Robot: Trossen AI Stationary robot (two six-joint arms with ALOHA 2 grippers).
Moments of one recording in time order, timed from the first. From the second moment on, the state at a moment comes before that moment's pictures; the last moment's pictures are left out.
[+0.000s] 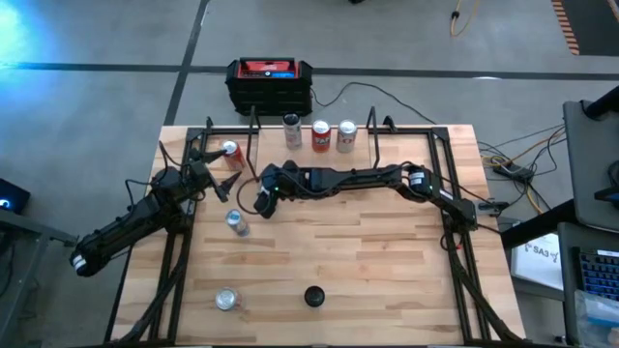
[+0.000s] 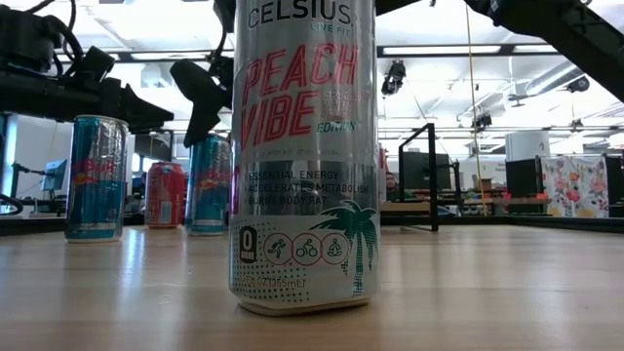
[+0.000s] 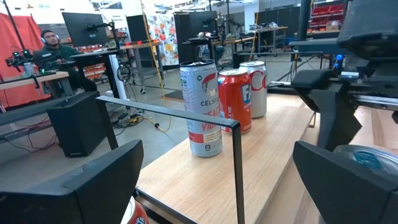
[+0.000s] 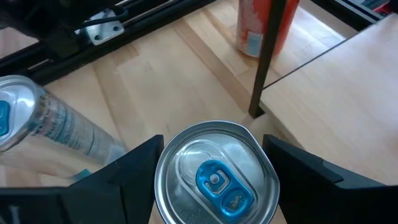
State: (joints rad) left arm 0.63 0.03 0.03 0.00 -0.02 0.12; right arm -0.07 2.32 2.04 -0.41 0.23 0.39
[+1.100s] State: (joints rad) left arm 0.63 0.03 0.03 0.00 -0.02 0.12; right arm -0.06 2.32 2.04 -0.41 0.23 0.39
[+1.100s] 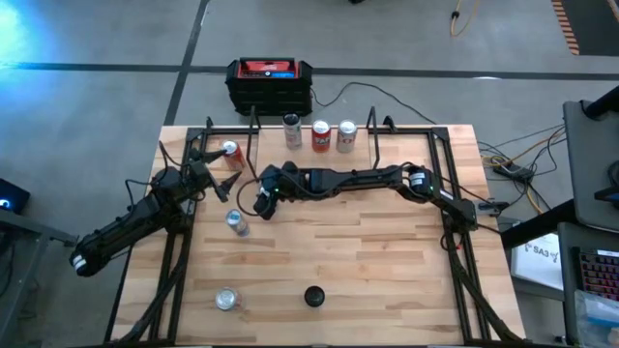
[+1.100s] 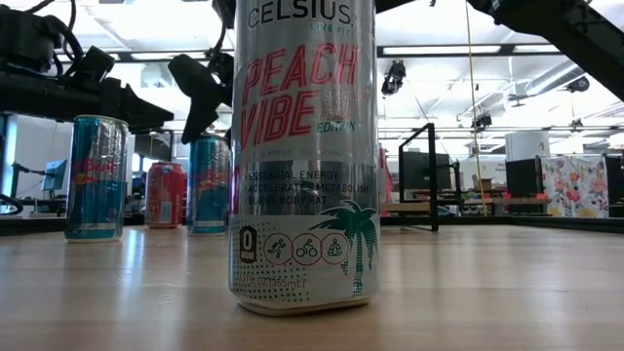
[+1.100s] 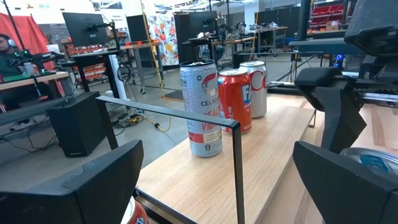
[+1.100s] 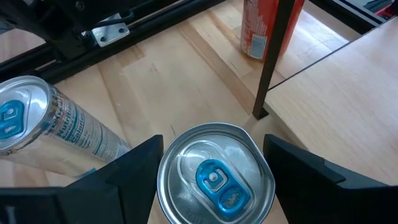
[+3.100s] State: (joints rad) left arm 0.63 0.03 0.03 0.00 -0.02 0.12; right arm -0.03 2.15 2.04 -0.79 0.45 0.75
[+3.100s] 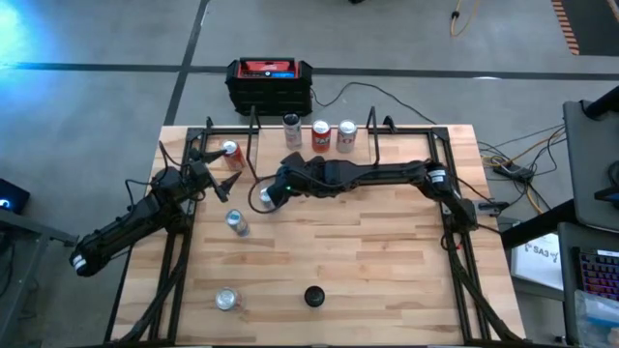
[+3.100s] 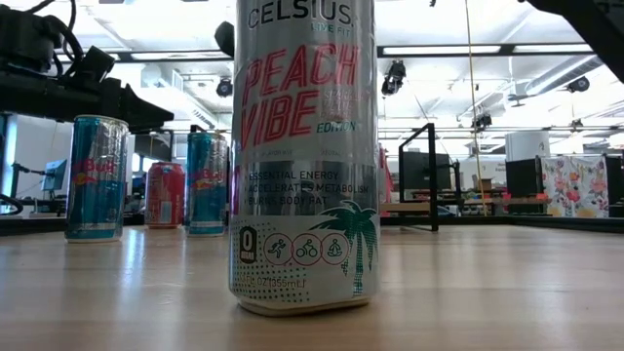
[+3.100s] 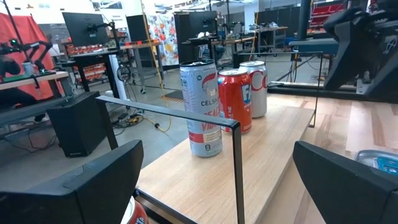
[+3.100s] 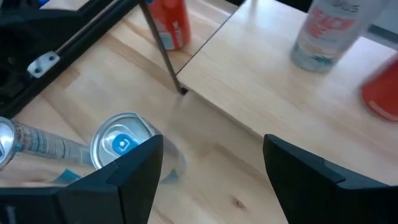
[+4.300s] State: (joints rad) left arm 0.63 0.03 0.03 0.00 -0.02 0.12; right arm -0.03 2.14 2.05 -0.72 0.30 0.68
